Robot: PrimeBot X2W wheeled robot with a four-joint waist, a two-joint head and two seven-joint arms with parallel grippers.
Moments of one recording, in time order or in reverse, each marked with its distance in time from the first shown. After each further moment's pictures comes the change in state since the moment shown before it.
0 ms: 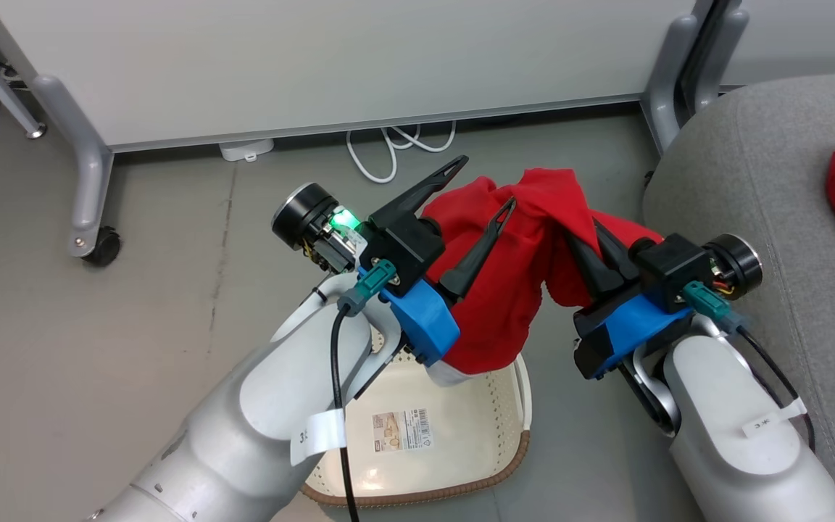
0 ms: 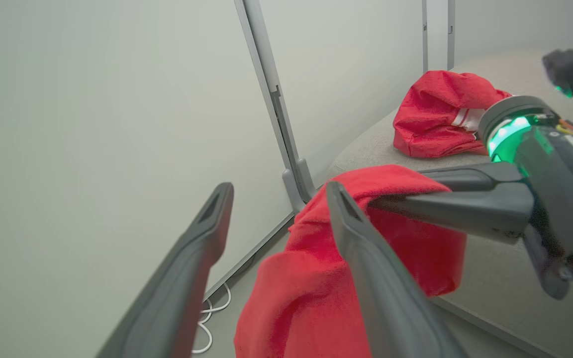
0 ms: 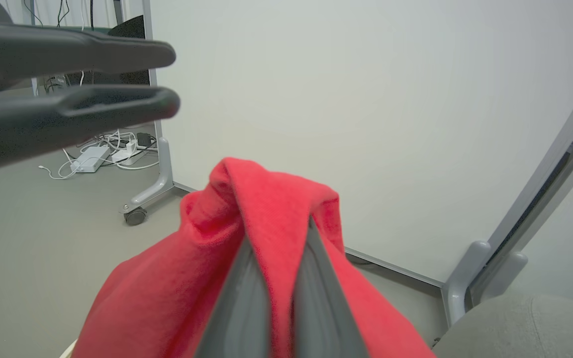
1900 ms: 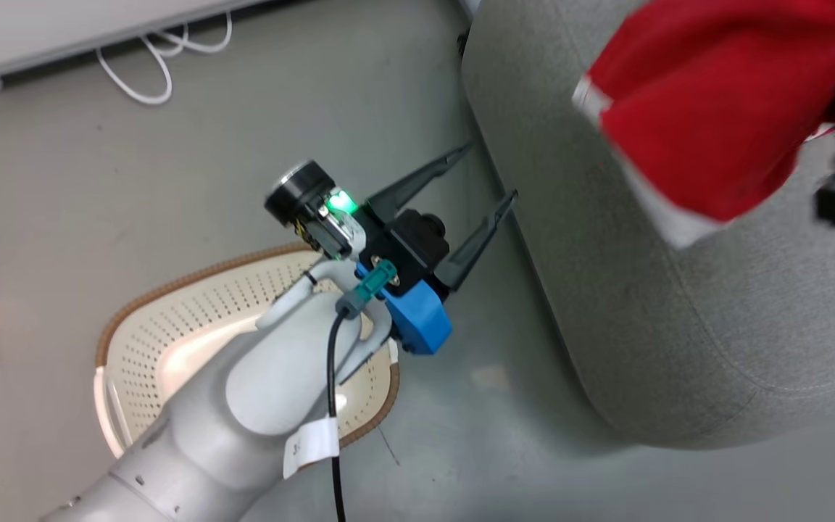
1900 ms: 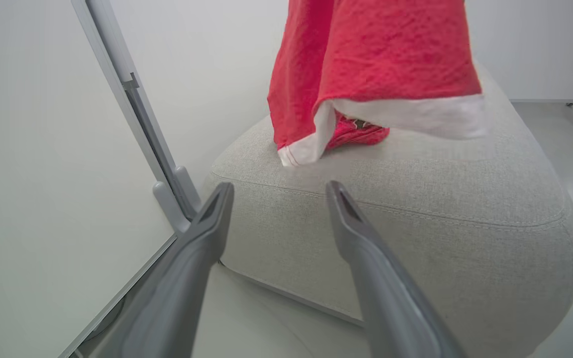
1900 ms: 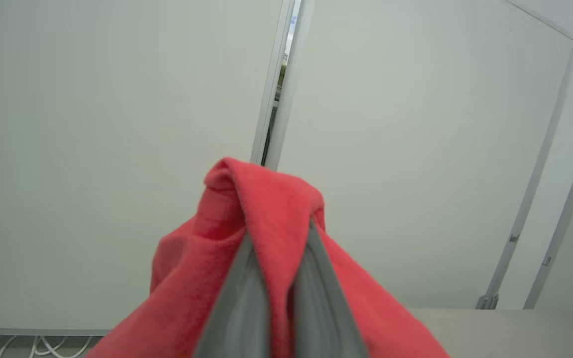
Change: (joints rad) left arm -0.011 0.041 -0.009 -0.060 0.088 -0.019 0.001; right arm -0.025 -0.048 -0.475 -0.451 -0.011 0.000 0.000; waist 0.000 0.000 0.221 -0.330
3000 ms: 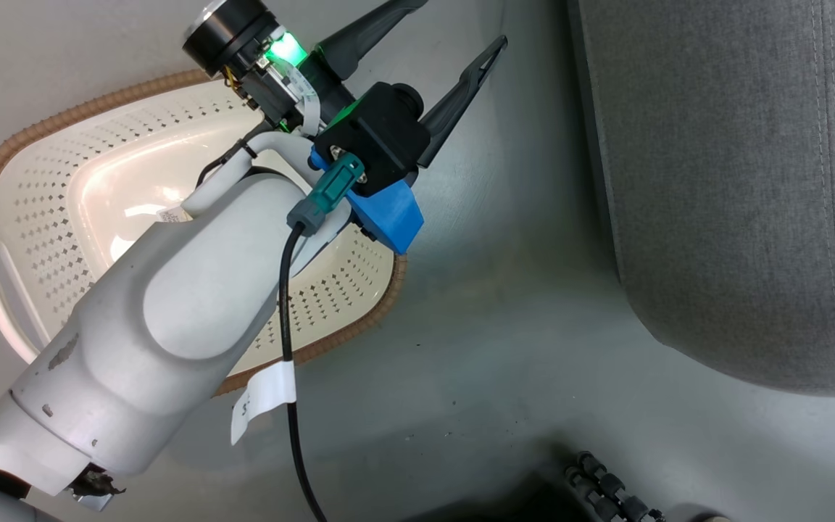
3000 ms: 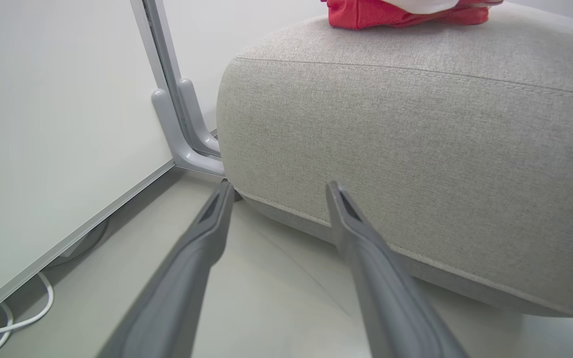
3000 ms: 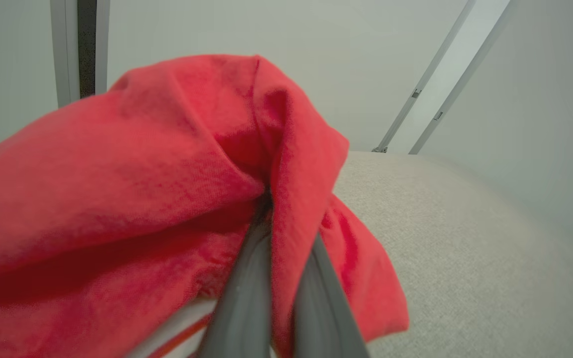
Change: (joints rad) left arm -0.229 0.129 0.006 -0.163 0.058 0.012 0.068; right arm -0.395 -0.196 -0.378 0.534 -0.038 0.000 0.000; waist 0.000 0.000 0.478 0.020
